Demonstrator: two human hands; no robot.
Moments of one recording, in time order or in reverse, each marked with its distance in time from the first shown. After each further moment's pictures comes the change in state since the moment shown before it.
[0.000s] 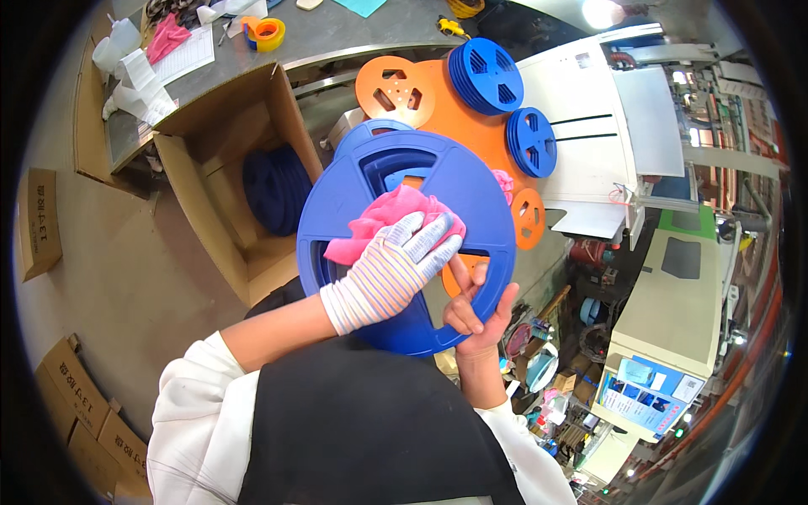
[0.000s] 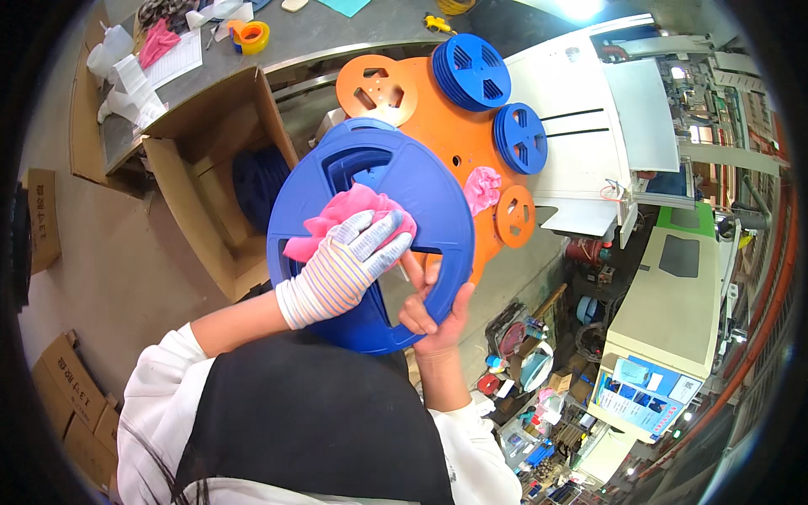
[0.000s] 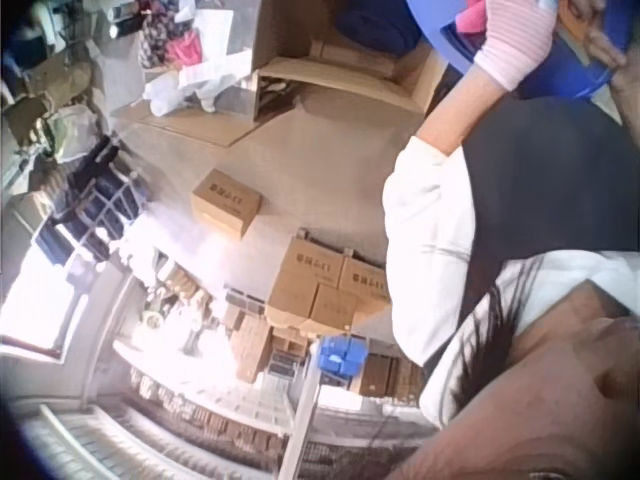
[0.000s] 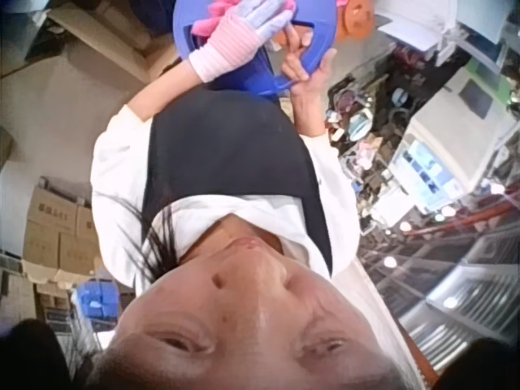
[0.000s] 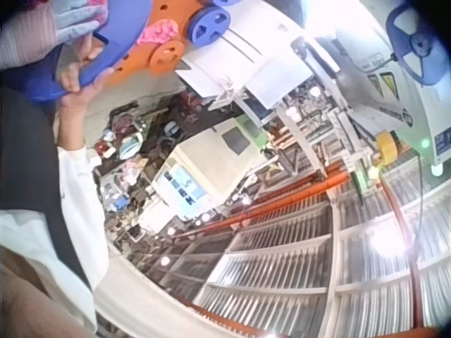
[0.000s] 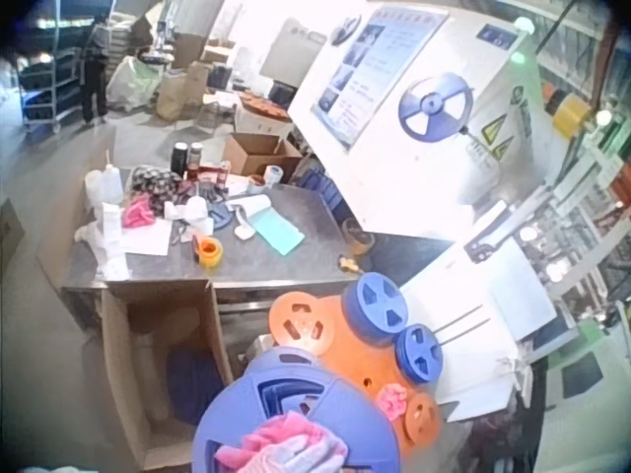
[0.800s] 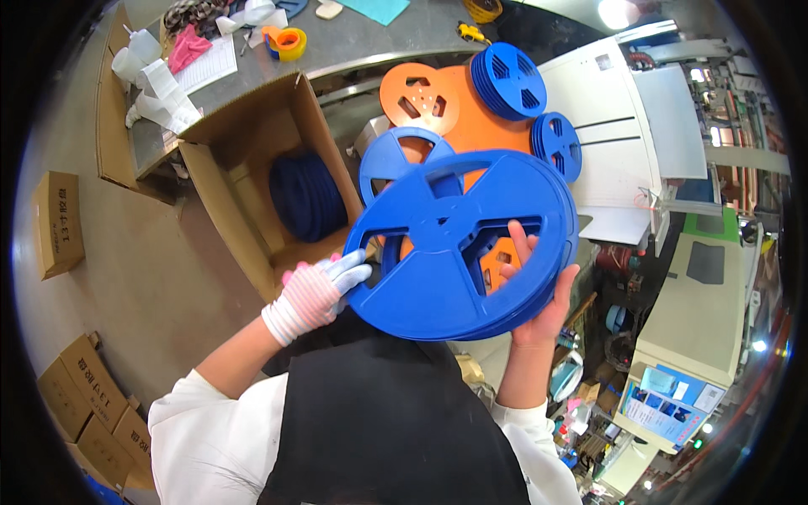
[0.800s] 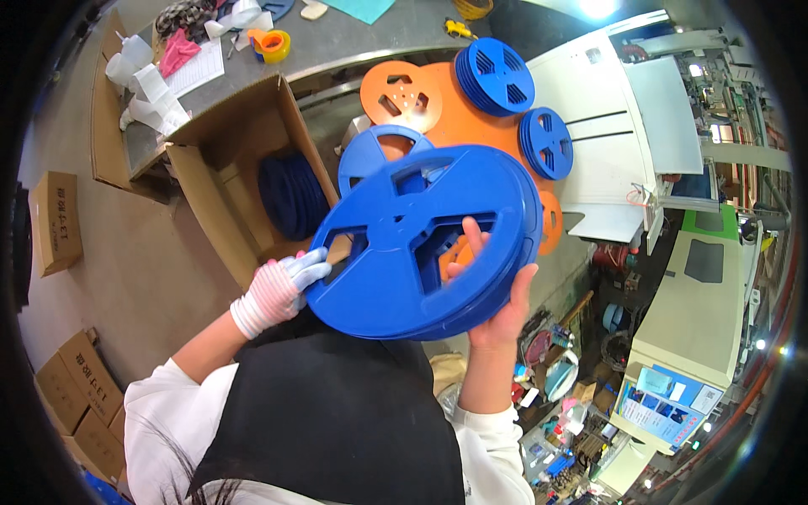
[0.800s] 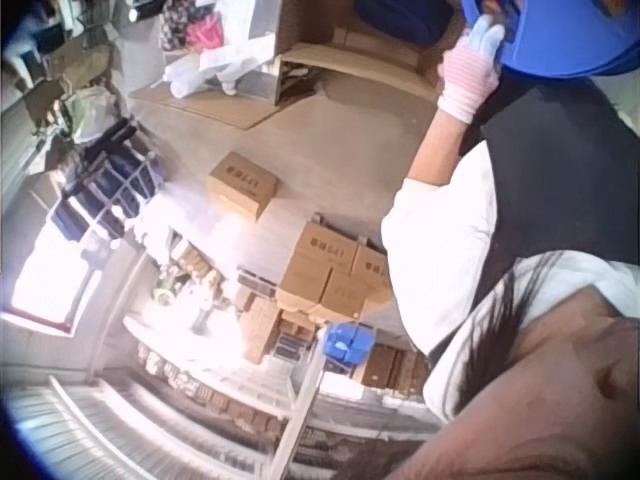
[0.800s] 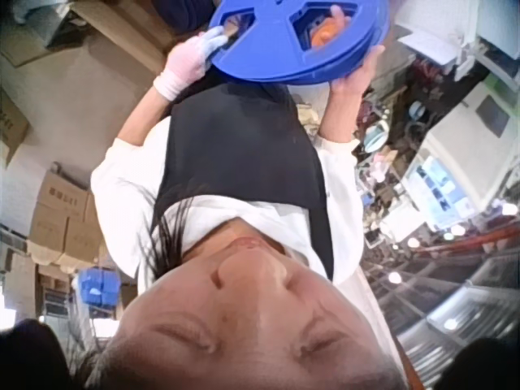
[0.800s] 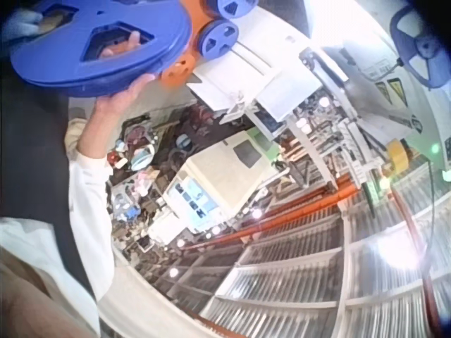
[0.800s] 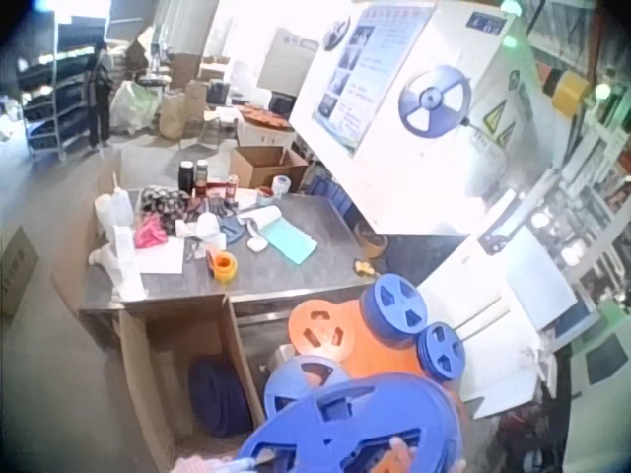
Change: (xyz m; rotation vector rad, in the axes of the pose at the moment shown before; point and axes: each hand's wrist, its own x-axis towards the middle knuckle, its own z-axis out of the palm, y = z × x) left_hand -0.110 -0.051 -0.042 0.003 -0.196 -0.178; right_hand 0.032 -0.029 0.039 -0.302 0.240 -0.154
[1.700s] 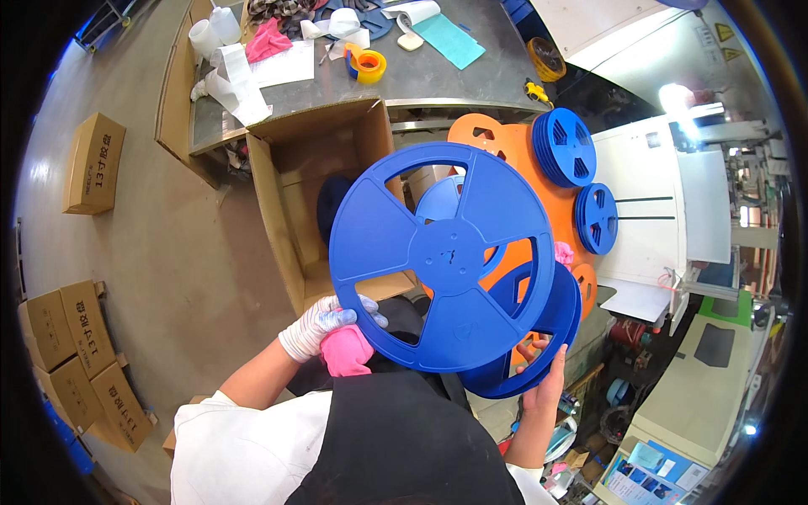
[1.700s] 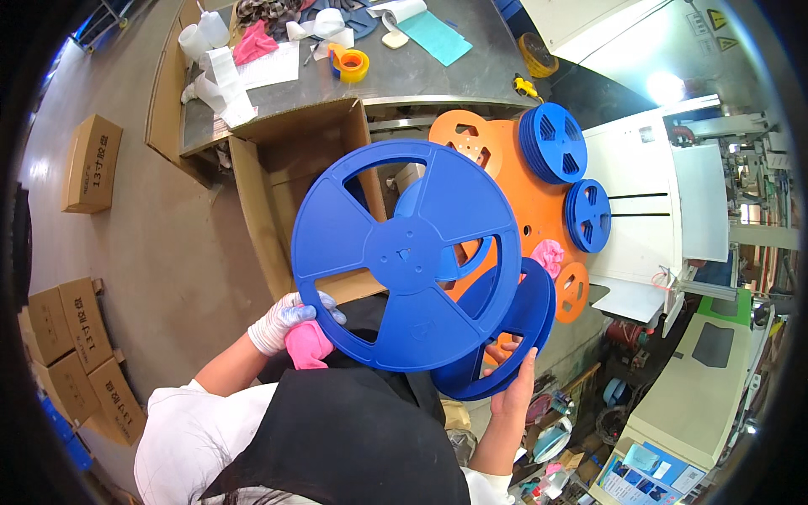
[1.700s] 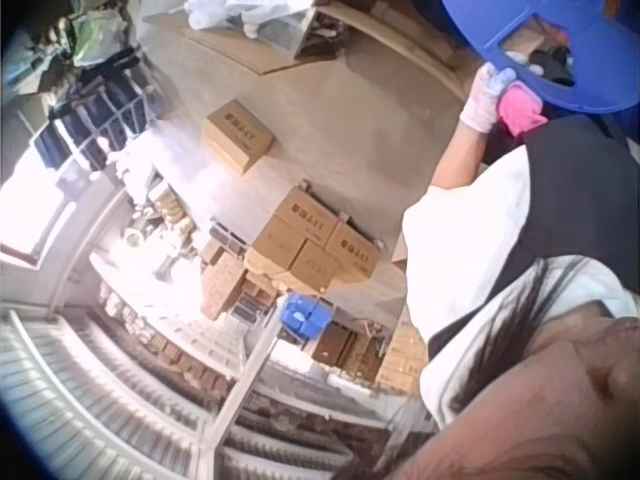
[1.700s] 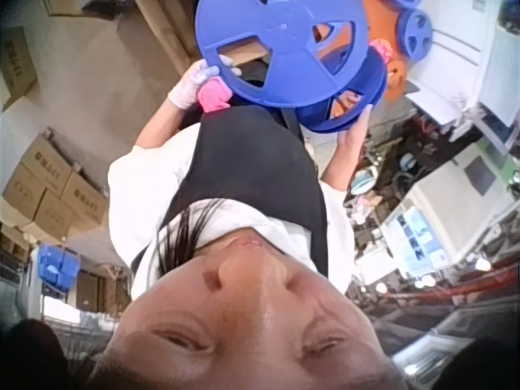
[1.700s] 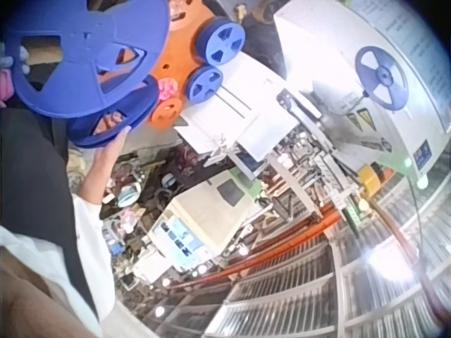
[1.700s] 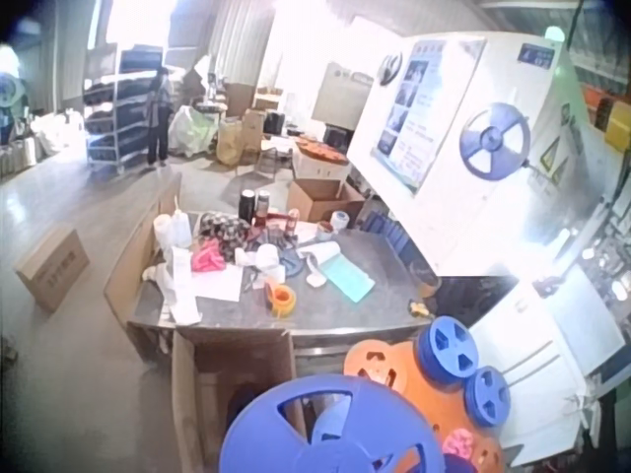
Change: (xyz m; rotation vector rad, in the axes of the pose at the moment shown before) left_hand -0.066 -0.014 -0.017 -1.887 0.163 -0.741; right_hand -0.032 0.021 -0.049 -0.526 0.508 0.079
